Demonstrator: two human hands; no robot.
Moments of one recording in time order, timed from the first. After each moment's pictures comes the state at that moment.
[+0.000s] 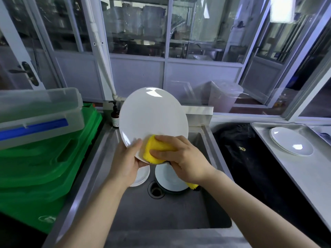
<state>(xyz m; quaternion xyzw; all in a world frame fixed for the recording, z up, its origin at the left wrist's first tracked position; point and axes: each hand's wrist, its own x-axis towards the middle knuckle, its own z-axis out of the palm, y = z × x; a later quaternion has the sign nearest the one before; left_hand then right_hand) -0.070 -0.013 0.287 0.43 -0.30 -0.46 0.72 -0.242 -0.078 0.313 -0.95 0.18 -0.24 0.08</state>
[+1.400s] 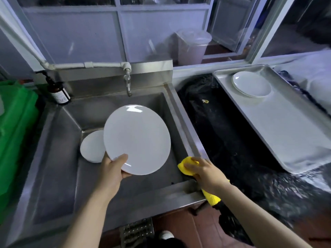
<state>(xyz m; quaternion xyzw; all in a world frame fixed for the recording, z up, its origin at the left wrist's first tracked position) -0.175 -0.018 0.187 0.59 -0.25 -0.49 0.59 -0.467 -0.081 0.108 -0.84 0.52 0.02 0.17</state>
